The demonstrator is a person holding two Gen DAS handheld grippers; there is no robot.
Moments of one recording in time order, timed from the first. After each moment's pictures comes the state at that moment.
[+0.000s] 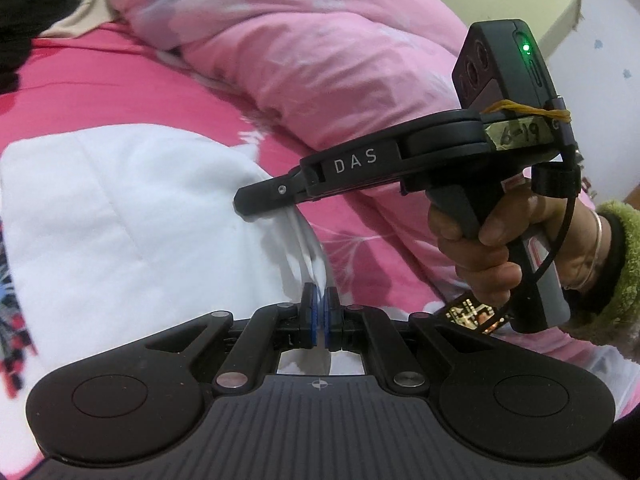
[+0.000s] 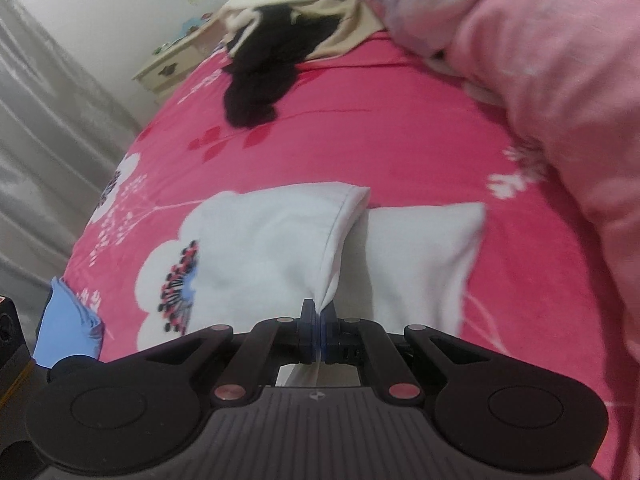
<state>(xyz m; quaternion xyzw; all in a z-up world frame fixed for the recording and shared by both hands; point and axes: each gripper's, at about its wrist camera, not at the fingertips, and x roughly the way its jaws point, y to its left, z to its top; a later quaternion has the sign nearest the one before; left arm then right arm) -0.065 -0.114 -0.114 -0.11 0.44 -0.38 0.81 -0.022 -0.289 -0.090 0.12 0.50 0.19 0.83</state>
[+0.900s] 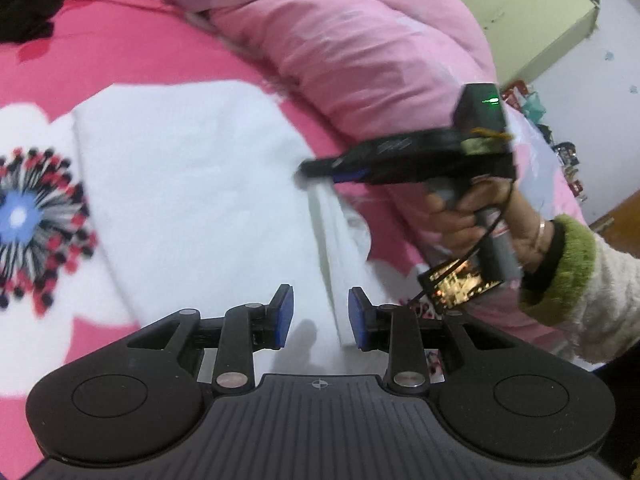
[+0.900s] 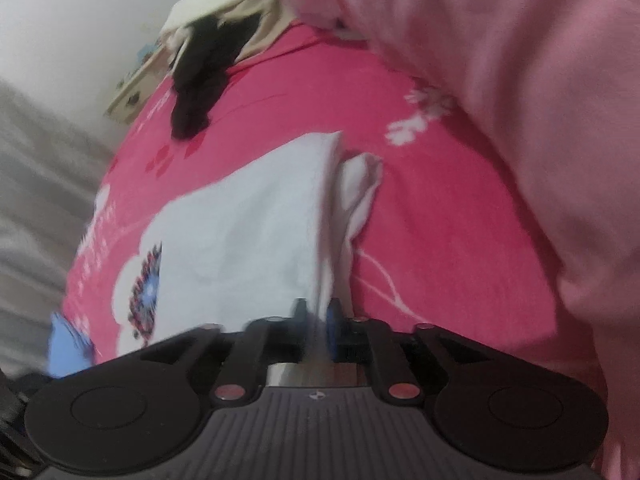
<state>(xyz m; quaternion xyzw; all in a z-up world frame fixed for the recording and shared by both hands) -0.078 -0.054 -0.094 -0.14 0.49 -0.37 0.77 -0.029 -0.367 -0.127 0.23 0.52 0.15 0.81</state>
